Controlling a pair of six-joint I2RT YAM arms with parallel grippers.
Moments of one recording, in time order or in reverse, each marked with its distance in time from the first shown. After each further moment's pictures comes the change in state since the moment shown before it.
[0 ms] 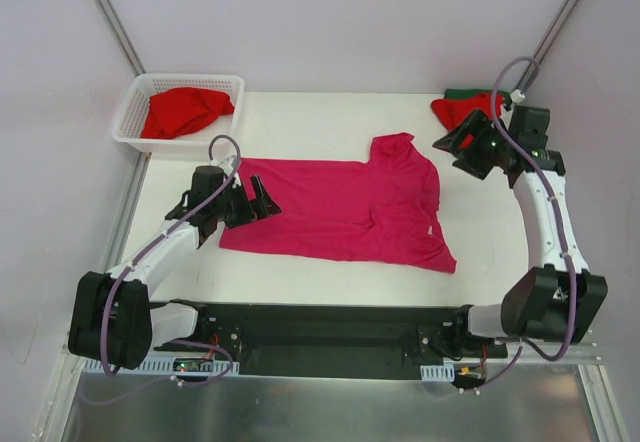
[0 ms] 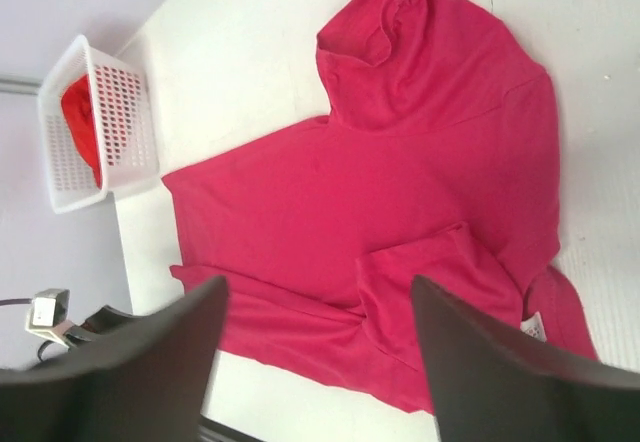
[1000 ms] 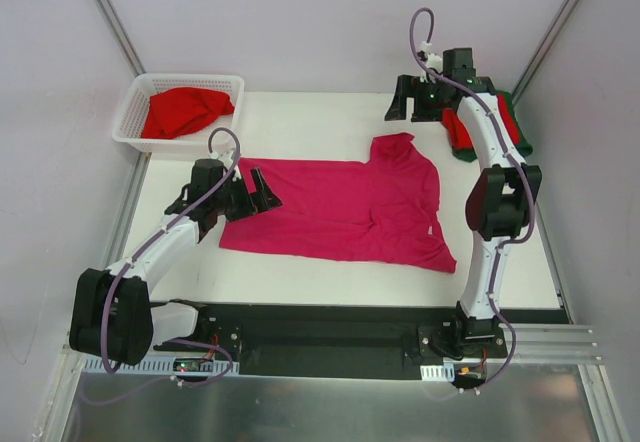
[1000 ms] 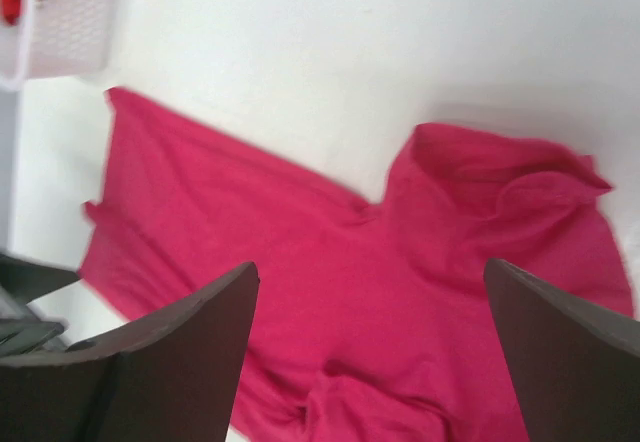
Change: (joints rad) left arm 0.000 0.020 0.057 -0.007 -0.001 0.000; right arm 0.237 0.803 0.859 -0.200 -0.038 -0.497
